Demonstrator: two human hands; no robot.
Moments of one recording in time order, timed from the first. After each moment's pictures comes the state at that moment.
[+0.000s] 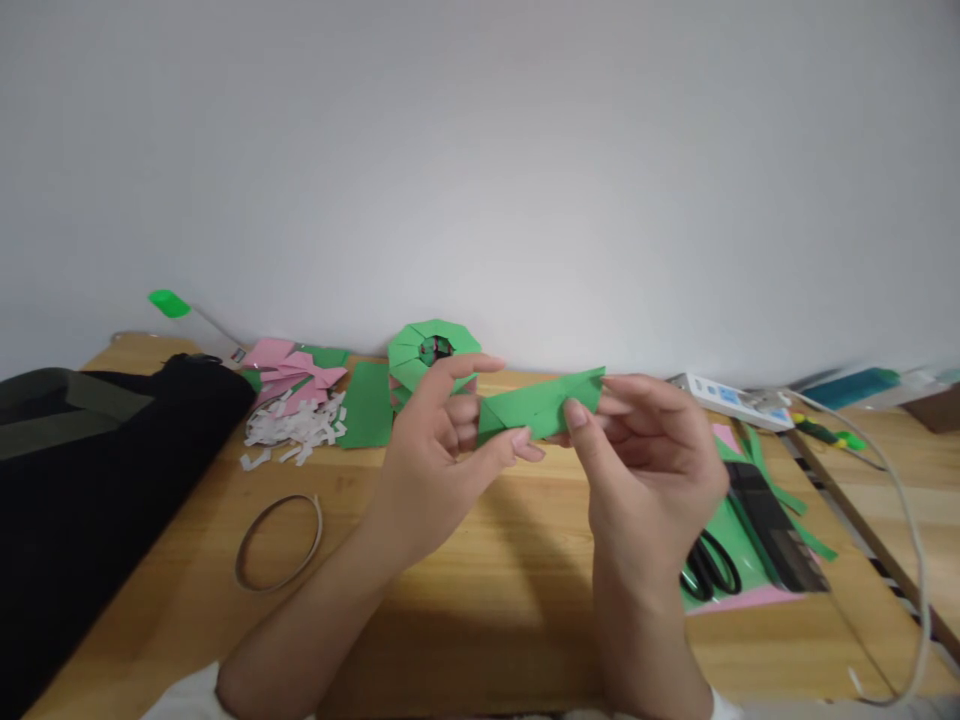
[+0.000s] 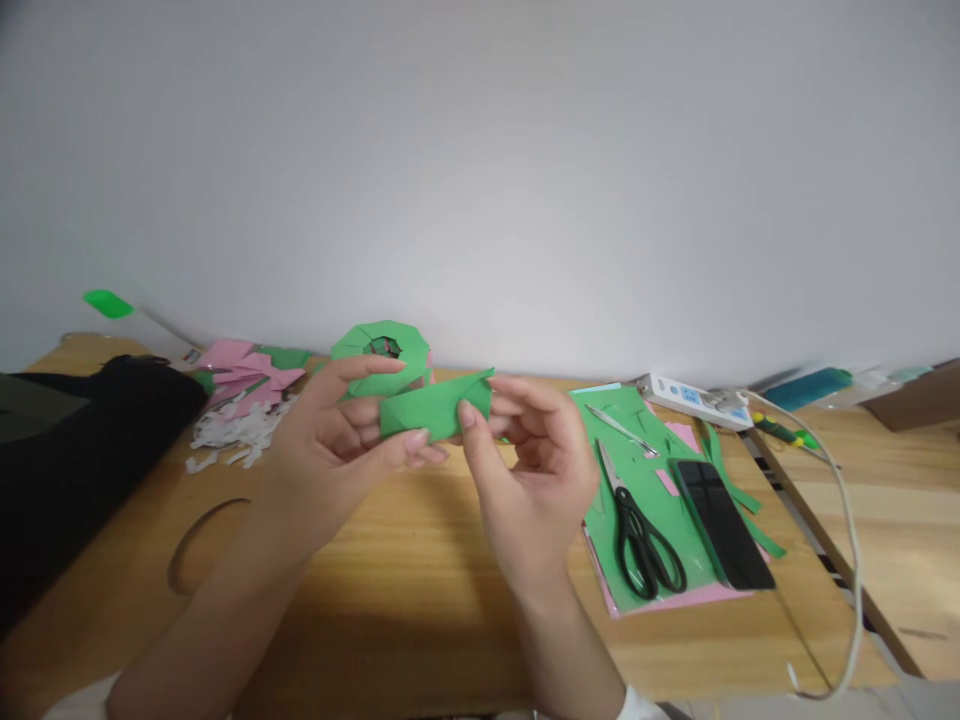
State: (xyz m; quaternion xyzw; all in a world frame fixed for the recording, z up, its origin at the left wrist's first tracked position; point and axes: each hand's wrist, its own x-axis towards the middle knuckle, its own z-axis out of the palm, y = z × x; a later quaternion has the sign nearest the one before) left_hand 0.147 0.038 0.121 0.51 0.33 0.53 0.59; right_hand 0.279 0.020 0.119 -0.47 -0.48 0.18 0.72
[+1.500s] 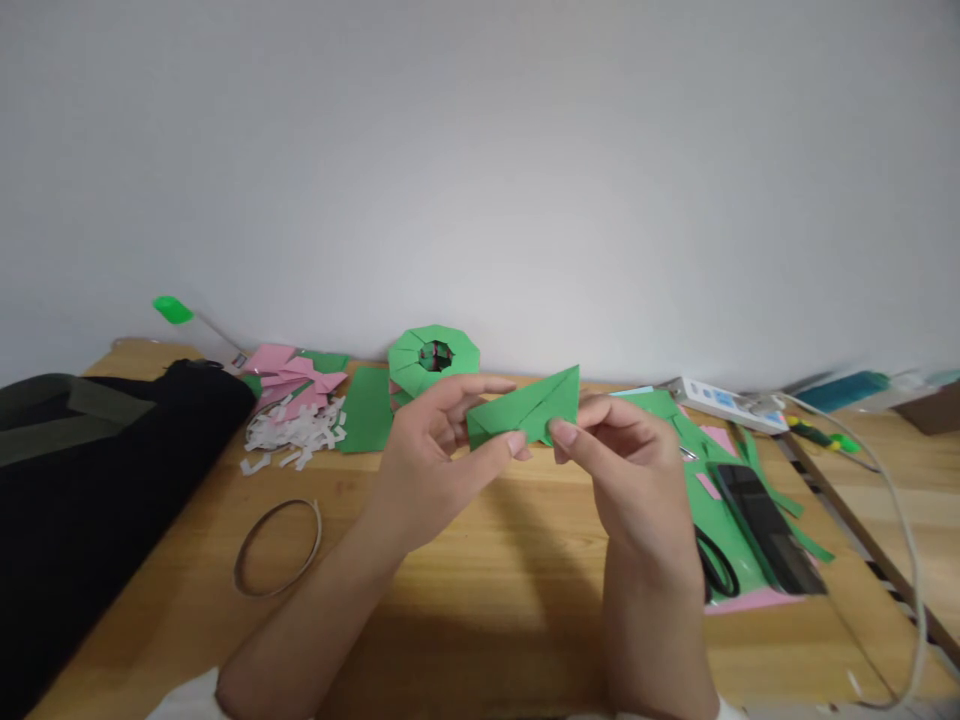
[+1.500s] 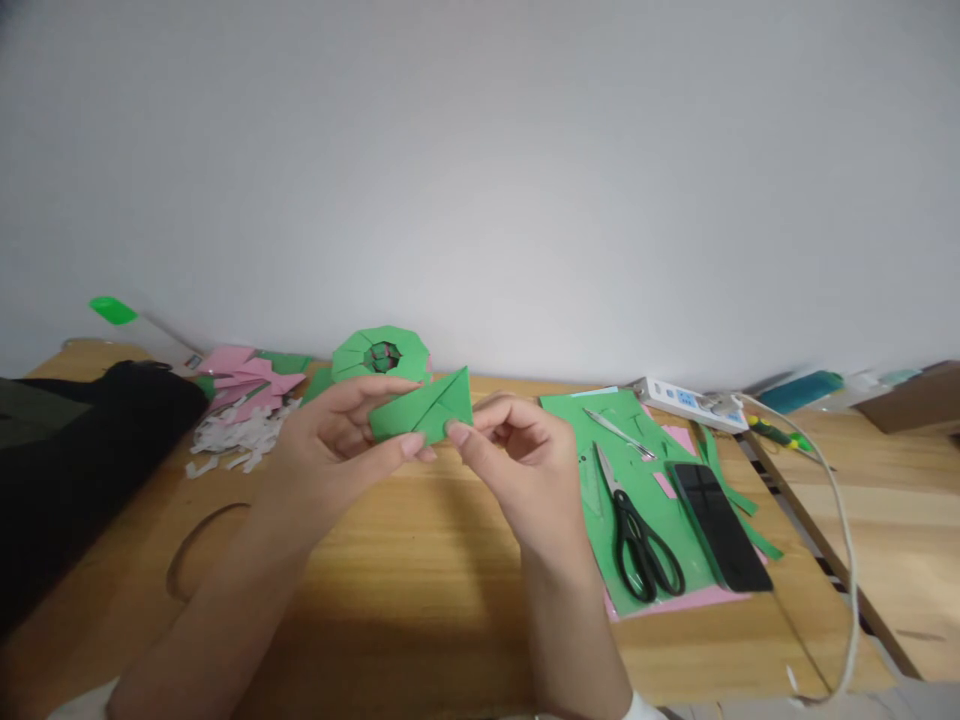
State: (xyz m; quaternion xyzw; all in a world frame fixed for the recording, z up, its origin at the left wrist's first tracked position) left_hand 0.143 0.043 0.124 0.54 0.37 0.52 0.55; right_hand 0.300 0.026 0.123 -0.43 -0.51 0.43 0.61
